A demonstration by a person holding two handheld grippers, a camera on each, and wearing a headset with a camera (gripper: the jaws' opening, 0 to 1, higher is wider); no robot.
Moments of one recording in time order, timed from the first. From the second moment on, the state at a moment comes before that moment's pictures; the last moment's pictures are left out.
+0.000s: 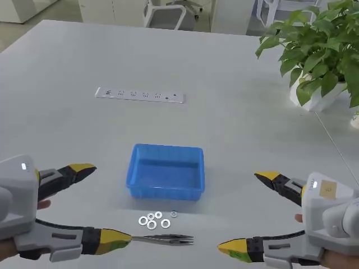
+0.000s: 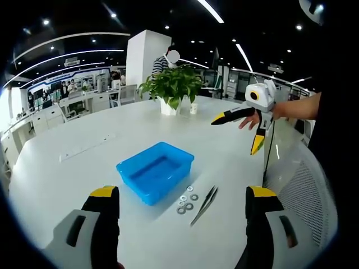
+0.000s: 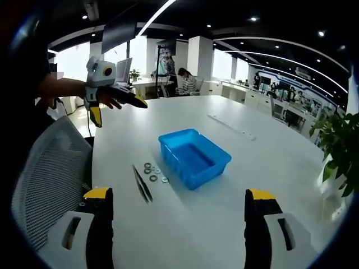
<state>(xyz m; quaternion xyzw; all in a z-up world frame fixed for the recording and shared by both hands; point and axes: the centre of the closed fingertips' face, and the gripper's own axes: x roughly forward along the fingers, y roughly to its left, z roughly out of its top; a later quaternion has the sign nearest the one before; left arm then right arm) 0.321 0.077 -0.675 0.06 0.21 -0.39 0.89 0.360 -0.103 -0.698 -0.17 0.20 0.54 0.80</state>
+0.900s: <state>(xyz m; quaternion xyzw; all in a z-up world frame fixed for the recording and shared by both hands) 0.318 0.080 -0.689 0.10 0.23 -0.41 0.87 0.354 -0.098 -0.707 -0.21 0.21 0.56 0.77</state>
